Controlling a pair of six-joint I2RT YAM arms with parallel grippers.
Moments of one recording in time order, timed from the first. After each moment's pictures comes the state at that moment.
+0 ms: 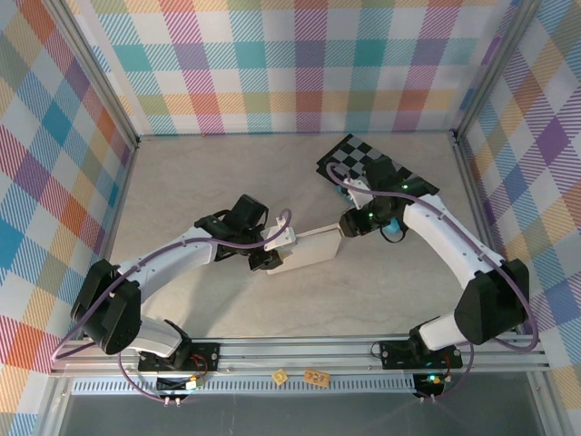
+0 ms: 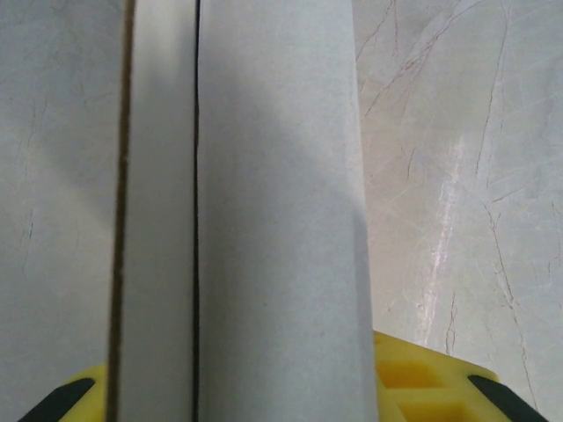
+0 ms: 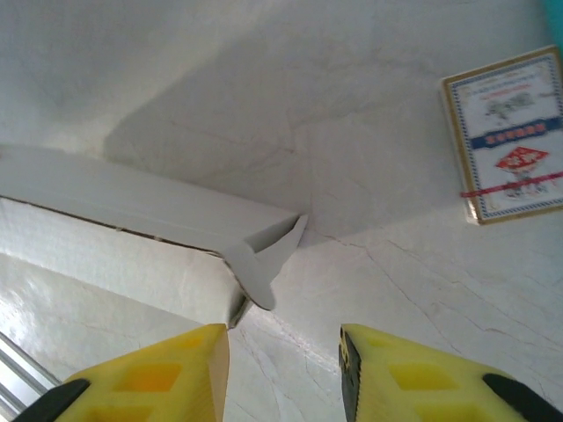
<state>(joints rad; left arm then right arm) -0.64 1.42 0.96 -0.58 0.33 0.58 0.43 1.45 1.25 -0.98 -0.27 -0.08</state>
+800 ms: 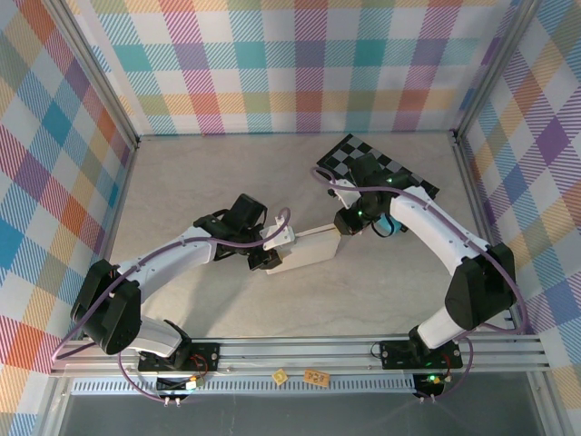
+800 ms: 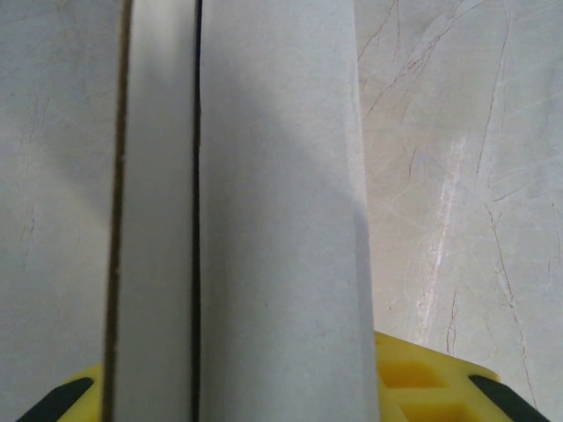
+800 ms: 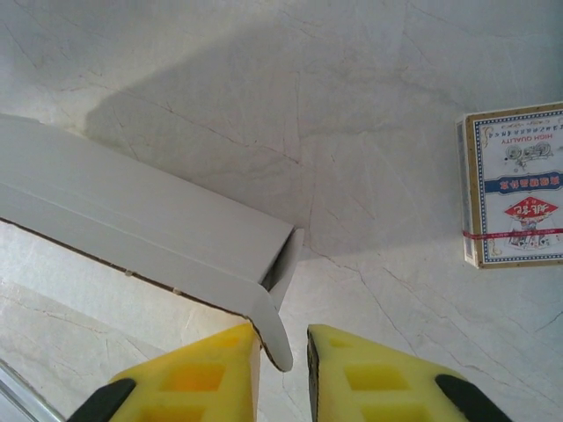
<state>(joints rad) -0.63 1.42 0.96 -0.58 0.34 0.58 0.48 1.54 1.33 -1.00 -0.22 -0.16</state>
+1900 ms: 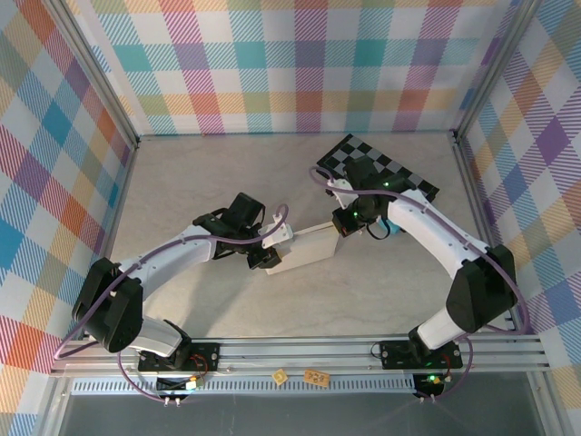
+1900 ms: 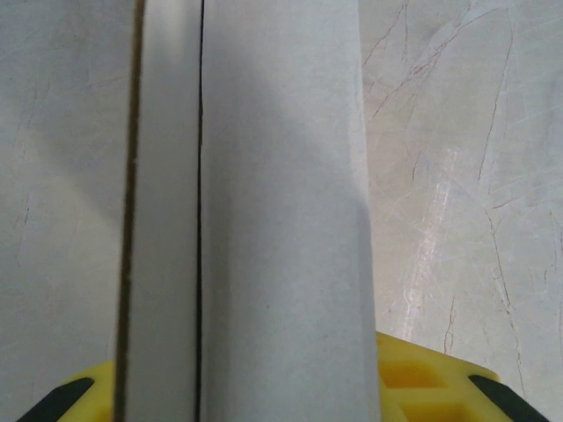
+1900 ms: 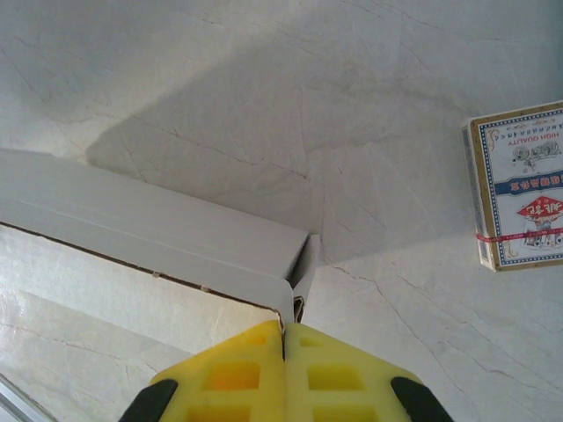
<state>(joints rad) -0.60 1.43 0.96 -0.58 0.37 0.55 0.51 1.52 1.30 -0.94 -0.19 -0.03</state>
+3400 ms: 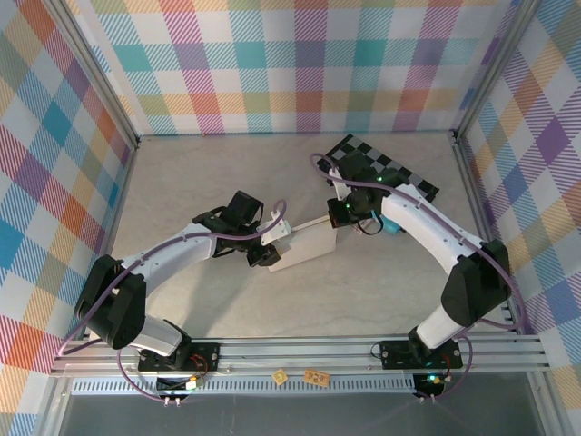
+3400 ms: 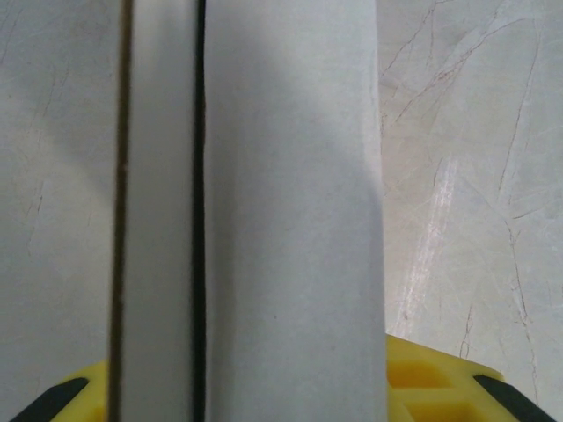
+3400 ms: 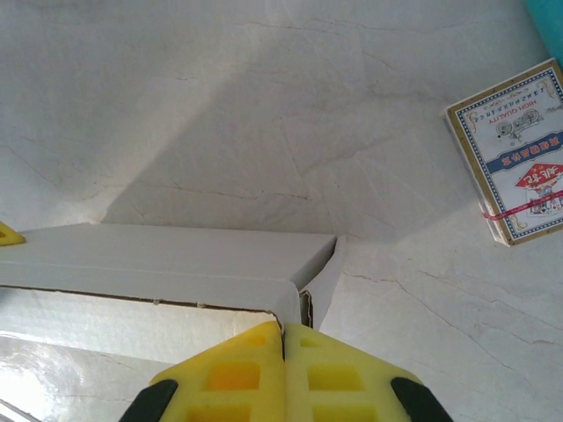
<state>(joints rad) -0.58 1.45 0.96 -0.56 0.37 0.52 0.54 1.58 1.41 -0.98 -0.13 0.24</state>
